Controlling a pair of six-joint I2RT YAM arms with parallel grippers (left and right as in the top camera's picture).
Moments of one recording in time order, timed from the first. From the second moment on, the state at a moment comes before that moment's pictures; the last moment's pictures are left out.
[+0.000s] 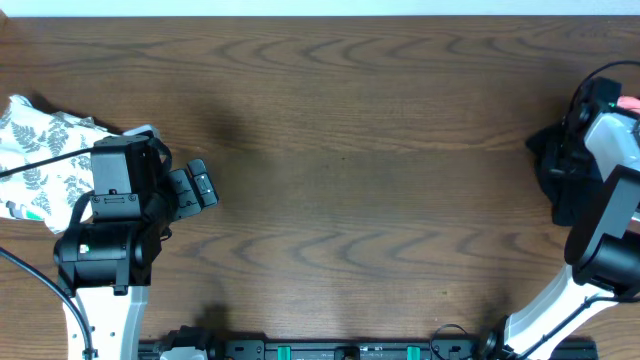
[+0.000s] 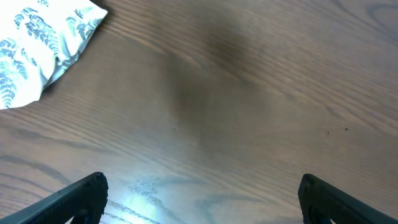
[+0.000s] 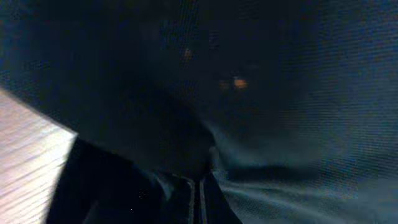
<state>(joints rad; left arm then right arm) 0.02 1.01 1.13 -1.05 -0.04 -0.30 -0.38 1.99 1.43 -0.83 0.27 -0.03</state>
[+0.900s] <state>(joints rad) 0.02 1.01 1.13 -1.05 -0.04 -0.30 -0.39 1.51 1.74 -0.86 0.18 0.29</state>
